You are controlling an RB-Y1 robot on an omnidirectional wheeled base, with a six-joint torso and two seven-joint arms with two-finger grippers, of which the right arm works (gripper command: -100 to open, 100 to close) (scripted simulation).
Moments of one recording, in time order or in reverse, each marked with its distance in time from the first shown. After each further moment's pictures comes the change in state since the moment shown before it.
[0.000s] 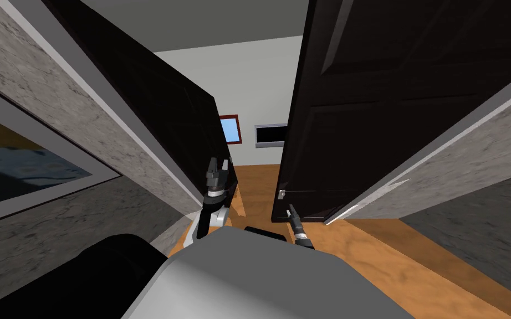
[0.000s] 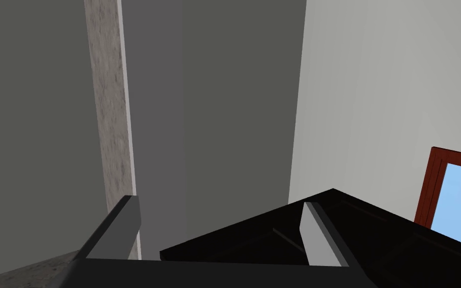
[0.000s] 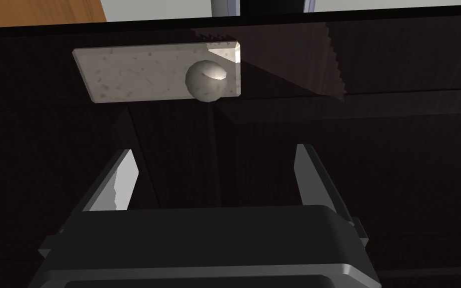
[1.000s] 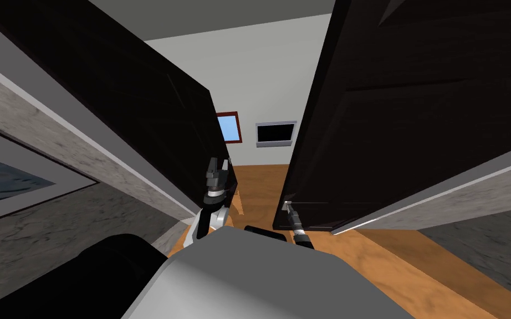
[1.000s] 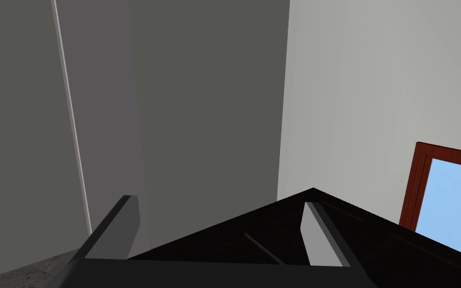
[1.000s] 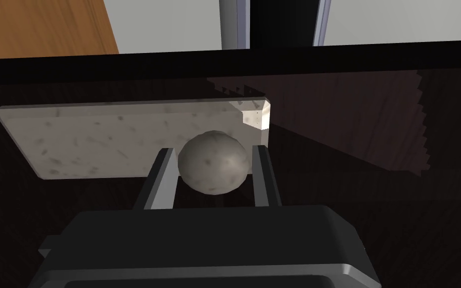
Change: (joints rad) arm -0.048 0.025 -0.022 0.046 0.000 0.014 0.002
